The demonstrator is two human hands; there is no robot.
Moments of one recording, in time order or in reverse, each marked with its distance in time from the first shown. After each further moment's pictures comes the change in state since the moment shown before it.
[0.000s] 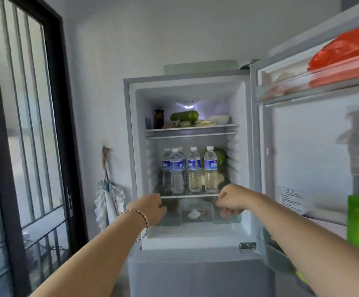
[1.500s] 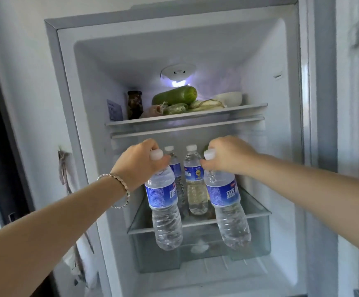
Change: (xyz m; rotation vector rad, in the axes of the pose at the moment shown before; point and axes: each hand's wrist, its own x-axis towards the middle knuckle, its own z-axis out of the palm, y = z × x) left_hand 0.285 -0.001 -0.023 -0.346 0.457 0.256; right_hand 0.243 -0.038 -0.062 -0.297 0.514 -0.253
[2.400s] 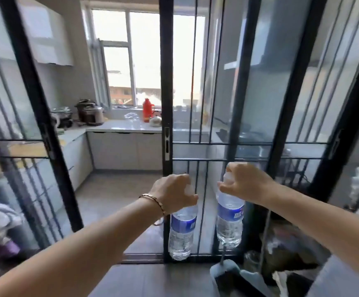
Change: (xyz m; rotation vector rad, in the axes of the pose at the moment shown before) left_hand -0.562 0.166 -0.183 0.746 0.079 -1.286; right_hand -0.387 -0.261 -0.020 0.548 -0.497 -1.398
